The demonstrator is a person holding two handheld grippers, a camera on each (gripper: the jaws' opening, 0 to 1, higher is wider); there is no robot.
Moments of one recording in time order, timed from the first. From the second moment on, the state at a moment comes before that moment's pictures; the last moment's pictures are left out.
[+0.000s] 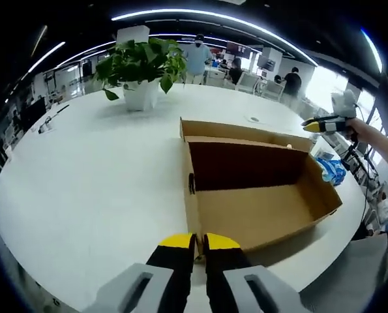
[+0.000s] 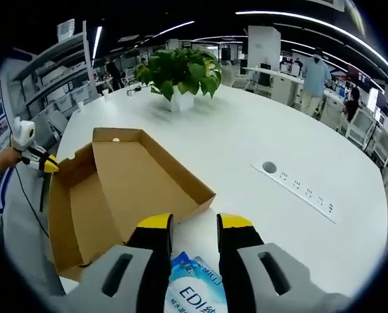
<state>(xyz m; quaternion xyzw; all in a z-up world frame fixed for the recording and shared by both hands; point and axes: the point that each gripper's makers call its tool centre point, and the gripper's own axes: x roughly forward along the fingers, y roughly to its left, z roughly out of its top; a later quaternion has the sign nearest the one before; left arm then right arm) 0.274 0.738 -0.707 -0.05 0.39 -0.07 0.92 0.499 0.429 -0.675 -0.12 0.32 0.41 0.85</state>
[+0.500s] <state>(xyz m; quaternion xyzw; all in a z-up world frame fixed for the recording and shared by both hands) 0.274 0.740 -0.709 -0.04 0.41 -0.07 0.91 0.509 0.449 -0.705 -0.07 0.39 0.38 0.84</state>
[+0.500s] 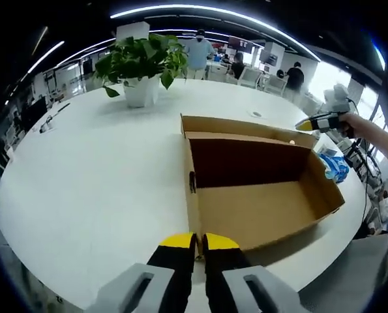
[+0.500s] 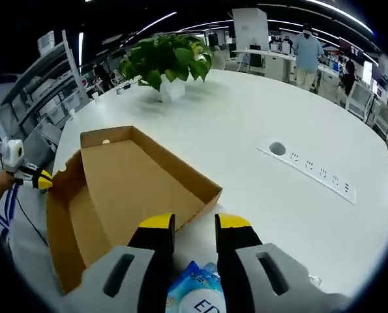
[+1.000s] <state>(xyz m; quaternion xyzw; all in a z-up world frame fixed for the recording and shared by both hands) 0.274 0.739 -0.709 -0.04 0.42 -0.07 0.91 0.522 0.460 -0.732 -0.03 0.44 0.34 0.83</state>
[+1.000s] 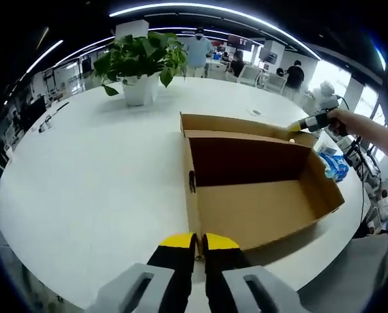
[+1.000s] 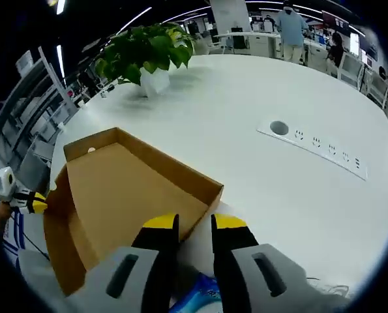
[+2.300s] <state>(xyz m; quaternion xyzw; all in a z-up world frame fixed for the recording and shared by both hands) 0.275 0.738 -0.708 -0.03 0.42 -0.08 0.91 0.523 0.459 -0.699 0.00 0.42 0.30 0.85</state>
